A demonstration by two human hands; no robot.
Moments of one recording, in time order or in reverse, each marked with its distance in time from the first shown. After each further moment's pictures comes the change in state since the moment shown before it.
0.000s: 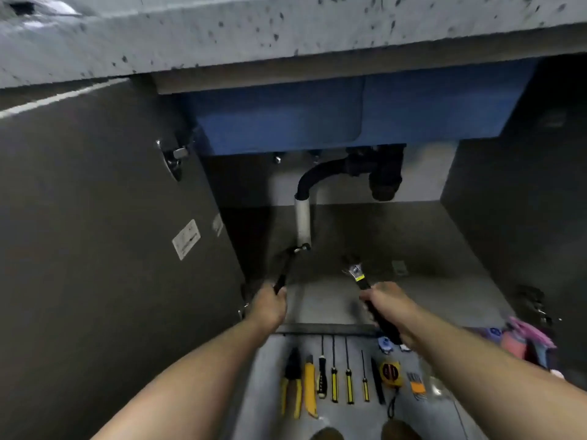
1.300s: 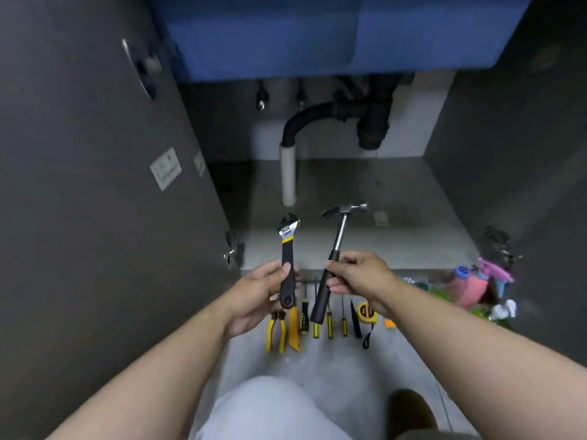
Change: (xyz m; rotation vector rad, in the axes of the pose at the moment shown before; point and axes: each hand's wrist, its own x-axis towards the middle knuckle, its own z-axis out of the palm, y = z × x) left_hand -0.073 -0.054 0.010 -0.888 -0.629 -0.054; right_hand -0.027 0.052 0.037 0.181 -0.104 -0.024
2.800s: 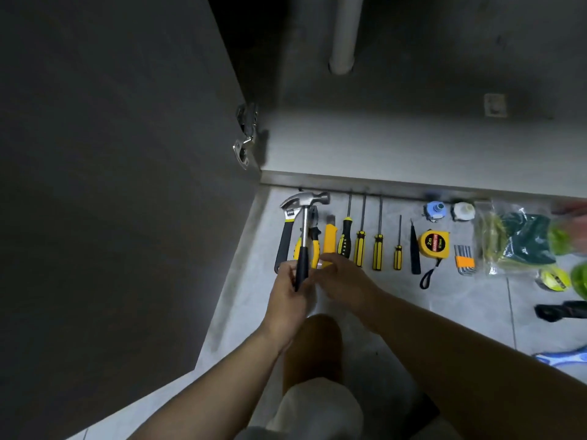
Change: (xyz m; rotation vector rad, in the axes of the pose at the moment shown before) left_hand 0.055 -0.216 -0.049 0.287 0.542 -0.025; right_hand 0.091 0.181 0.103 -0.422 -0.274 0.262
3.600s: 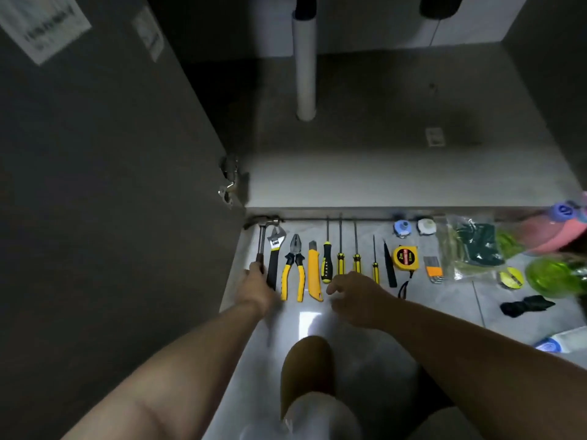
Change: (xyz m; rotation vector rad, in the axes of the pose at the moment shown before) left_hand 0.046 0.050 -0.039 0.720 -0.011 -0.162; right_hand -0.036 0.008 -0.058 -0.635 0.022 -0.195
